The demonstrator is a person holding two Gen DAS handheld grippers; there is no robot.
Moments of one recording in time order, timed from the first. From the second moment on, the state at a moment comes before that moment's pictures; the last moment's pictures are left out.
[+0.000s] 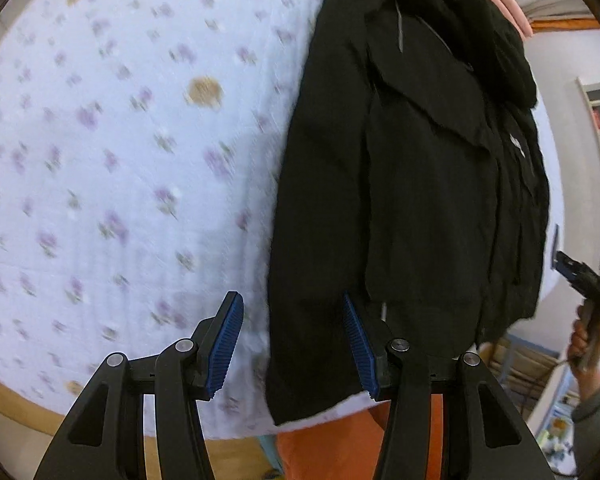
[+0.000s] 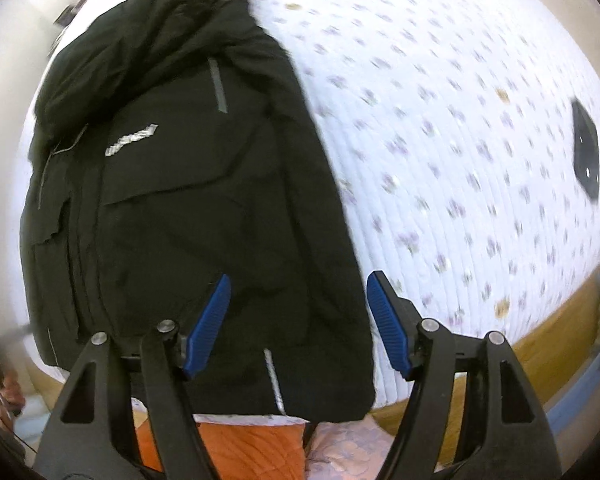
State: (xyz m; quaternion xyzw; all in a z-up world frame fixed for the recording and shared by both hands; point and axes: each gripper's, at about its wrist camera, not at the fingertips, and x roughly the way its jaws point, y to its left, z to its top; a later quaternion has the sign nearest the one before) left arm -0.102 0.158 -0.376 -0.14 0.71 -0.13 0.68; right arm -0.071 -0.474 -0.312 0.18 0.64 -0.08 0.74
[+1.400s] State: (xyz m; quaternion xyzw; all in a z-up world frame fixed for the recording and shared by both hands) left arm -0.050 0.141 -0.252 -0.18 0.59 -0.16 0.77; right arm -0.060 -0.469 -0.226 0.18 0.65 0.01 0.74
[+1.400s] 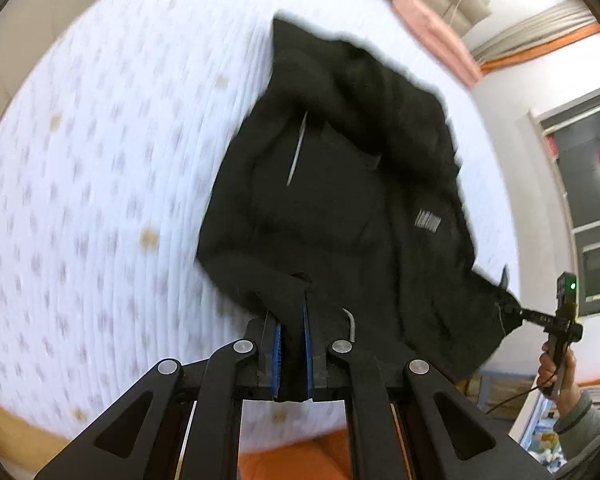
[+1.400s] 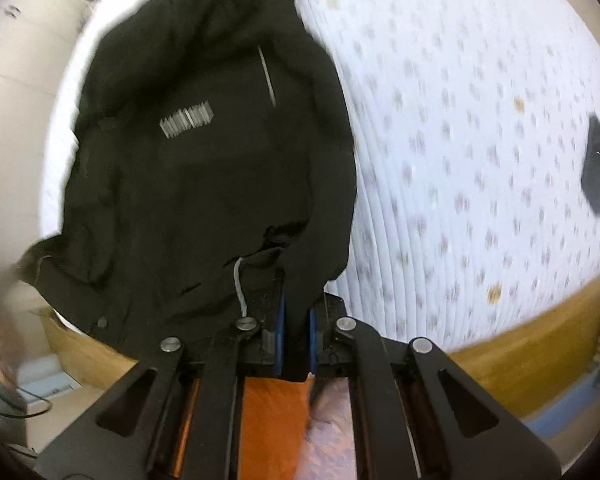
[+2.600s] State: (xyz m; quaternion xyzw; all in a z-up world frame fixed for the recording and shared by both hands) left arm 0.277 0.109 -0.269 -0.15 0.56 -0.06 0.81; right arm 0.289 -0.565 -0.283 0.36 0.59 0.10 0.72
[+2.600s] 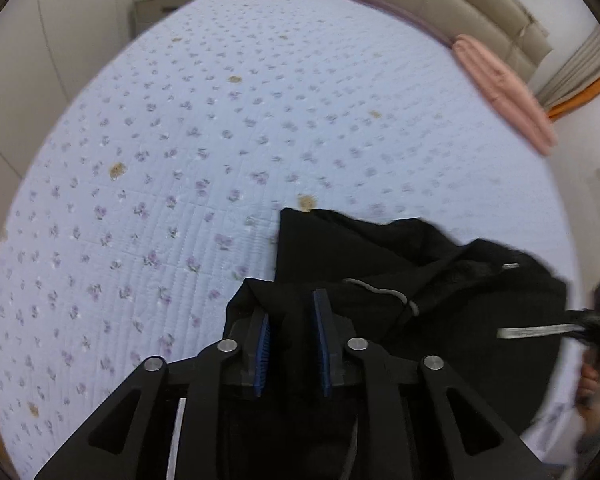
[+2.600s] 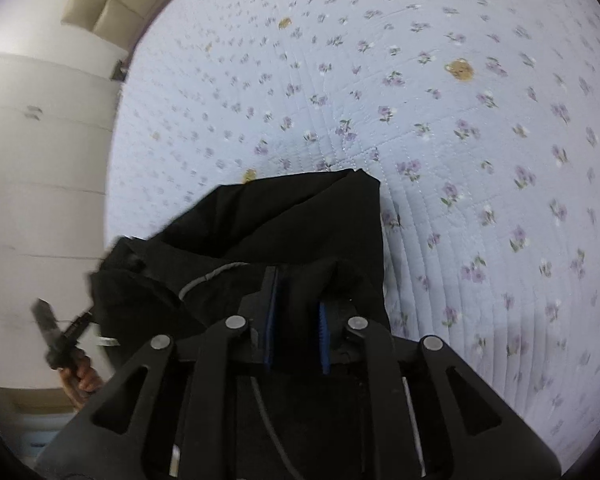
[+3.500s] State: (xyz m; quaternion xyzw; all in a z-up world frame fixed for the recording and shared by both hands) left arm 0.345 0.128 -0.326 -0.22 0.58 -0.20 0.76; right arm 0.334 -0.516 -0.291 0.12 0.58 0.15 0.79
